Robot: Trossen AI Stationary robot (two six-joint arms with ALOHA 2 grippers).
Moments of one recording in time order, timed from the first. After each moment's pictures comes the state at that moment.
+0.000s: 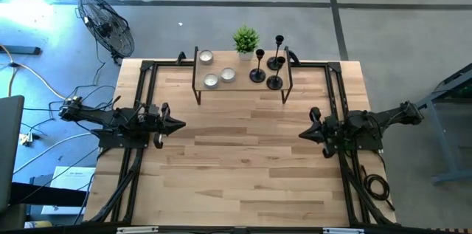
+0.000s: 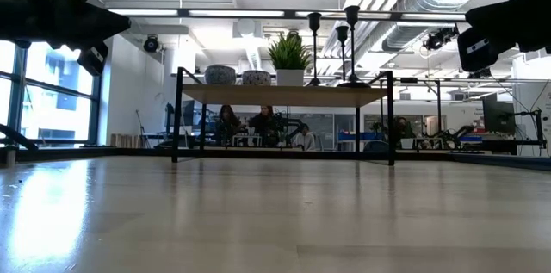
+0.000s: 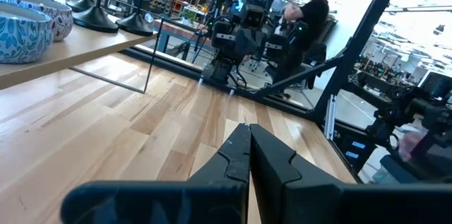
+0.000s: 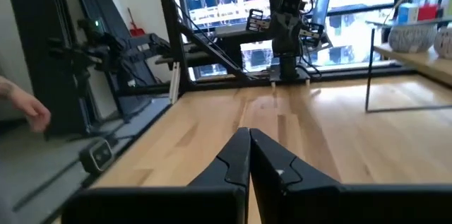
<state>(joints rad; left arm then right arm) -0.25 0.02 0.01 0.05 -0.30 -0.35 0.25 0.02 0.01 0.03 0.06 0.16</state>
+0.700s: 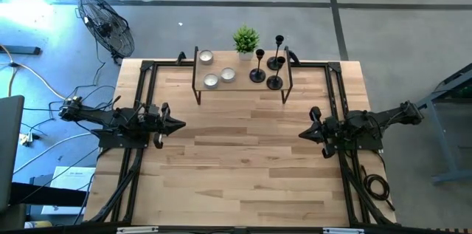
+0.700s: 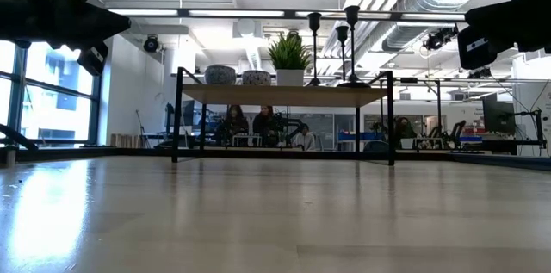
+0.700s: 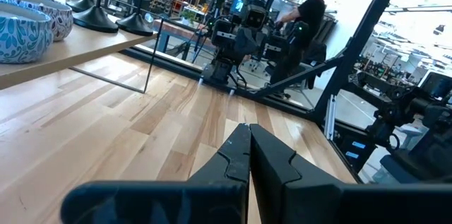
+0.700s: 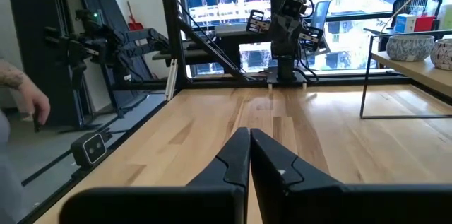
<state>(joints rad) -0.25 0.02 0.01 0.05 -0.30 -0.35 0.25 0.02 0.01 0.03 0.06 0.09</state>
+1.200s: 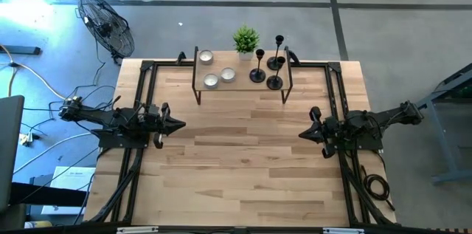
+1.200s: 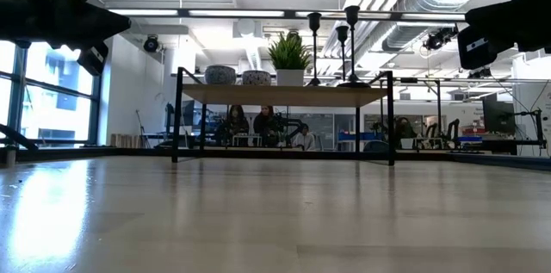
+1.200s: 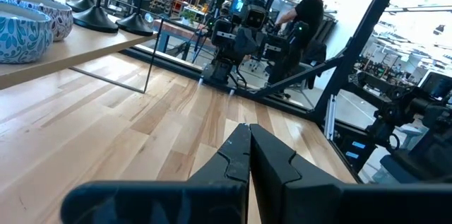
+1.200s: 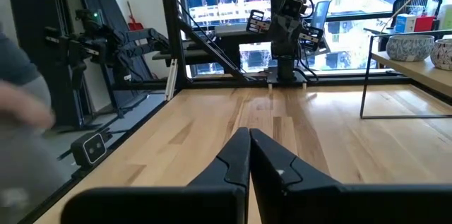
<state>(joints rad) -0.25 0.02 0.01 0.05 -0.30 -0.35 0.25 0.02 0.01 0.03 0.06 0.09</state>
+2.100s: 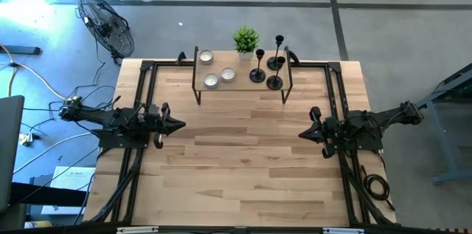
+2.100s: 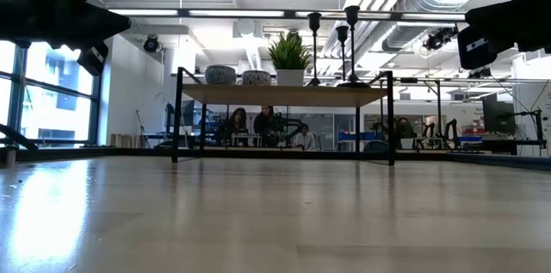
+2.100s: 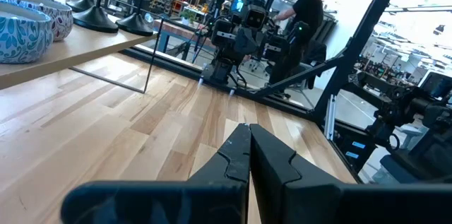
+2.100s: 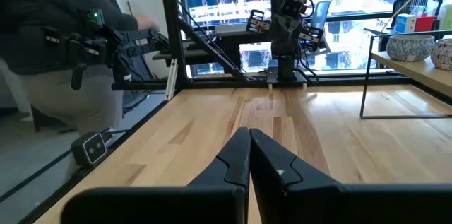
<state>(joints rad) -0.25 0.02 0.01 0.05 -0.30 -0.35 0.25 0.02 0.01 0.03 0.06 0.09</state>
